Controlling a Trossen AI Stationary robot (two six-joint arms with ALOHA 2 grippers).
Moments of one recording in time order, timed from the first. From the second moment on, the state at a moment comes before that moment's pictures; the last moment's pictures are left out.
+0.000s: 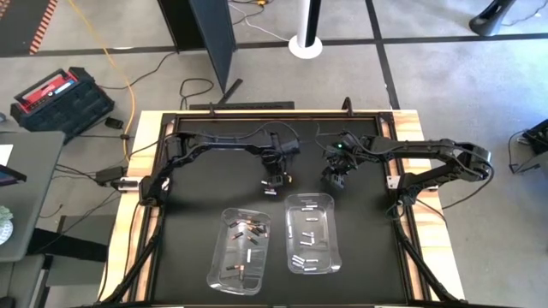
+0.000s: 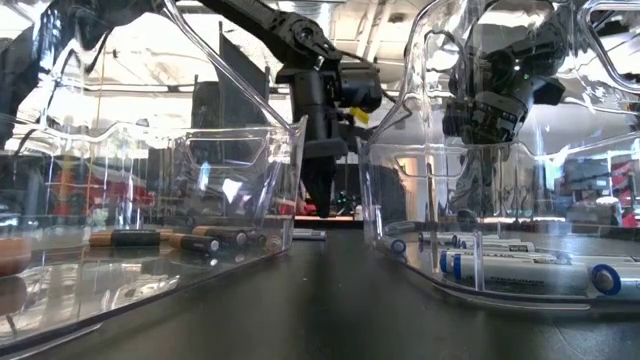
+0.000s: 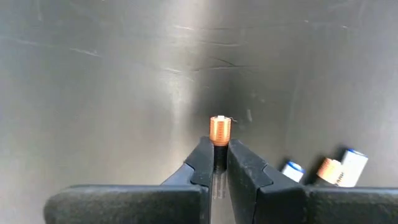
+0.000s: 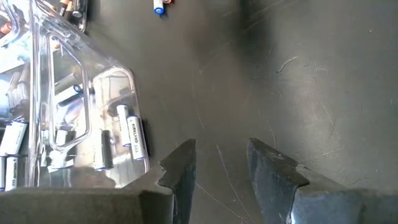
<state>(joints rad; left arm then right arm) 0.24 2.18 1.77 -0.92 -0.07 0.13 -0.44 1.28 0.61 -0.30 -0.41 0.05</state>
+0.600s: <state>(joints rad) 0.23 1.85 1.69 -0.90 -0.12 -0.03 -0.44 1.28 0.61 -0.31 -0.41 0.06</state>
